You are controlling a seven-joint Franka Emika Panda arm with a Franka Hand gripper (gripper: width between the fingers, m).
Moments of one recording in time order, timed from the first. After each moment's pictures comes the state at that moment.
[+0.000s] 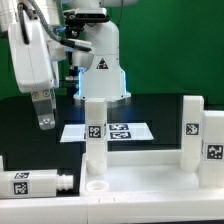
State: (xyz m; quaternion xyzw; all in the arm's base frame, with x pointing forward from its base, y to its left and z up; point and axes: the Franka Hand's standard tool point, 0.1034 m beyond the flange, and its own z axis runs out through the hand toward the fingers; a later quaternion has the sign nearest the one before) arm 0.616 -0.112 0.116 -0.73 0.67 -0.03 0.12
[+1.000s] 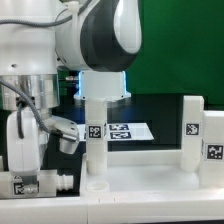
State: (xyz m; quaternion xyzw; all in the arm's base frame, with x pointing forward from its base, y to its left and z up) arm 0.578 -0.143 0.007 -0.73 0.68 -0.06 0.05
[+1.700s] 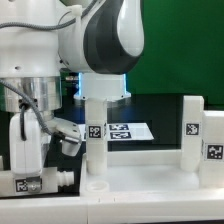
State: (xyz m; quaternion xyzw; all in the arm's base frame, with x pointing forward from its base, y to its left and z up) arm 0.579 -0.142 0.007 -0.73 0.68 -0.06 0.05
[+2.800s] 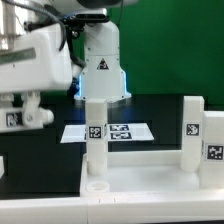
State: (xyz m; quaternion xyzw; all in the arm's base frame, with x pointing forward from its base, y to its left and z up) arm 0.566 -0.166 0.118 -0.93 0.34 -0.13 0.05
